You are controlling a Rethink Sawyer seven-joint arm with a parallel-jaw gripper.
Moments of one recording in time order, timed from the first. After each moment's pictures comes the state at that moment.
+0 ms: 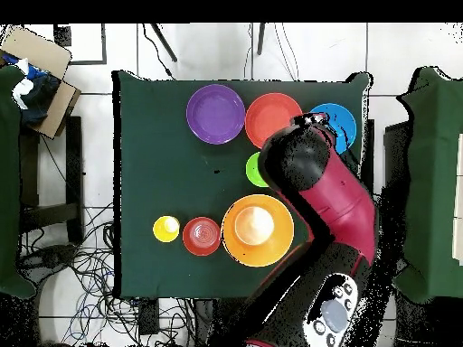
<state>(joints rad) -0.03 -0.52 -0.61 1.50 0.70 0.35 2.24</state>
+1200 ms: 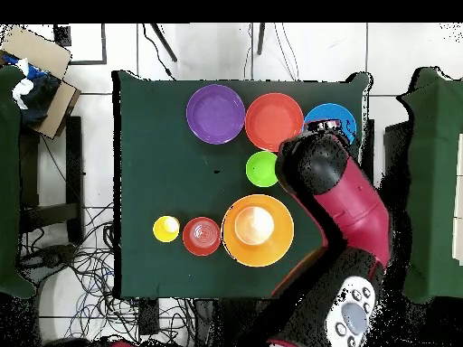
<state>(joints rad) -0.09 -0.55 -0.58 1.54 0.68 0.35 2.24</state>
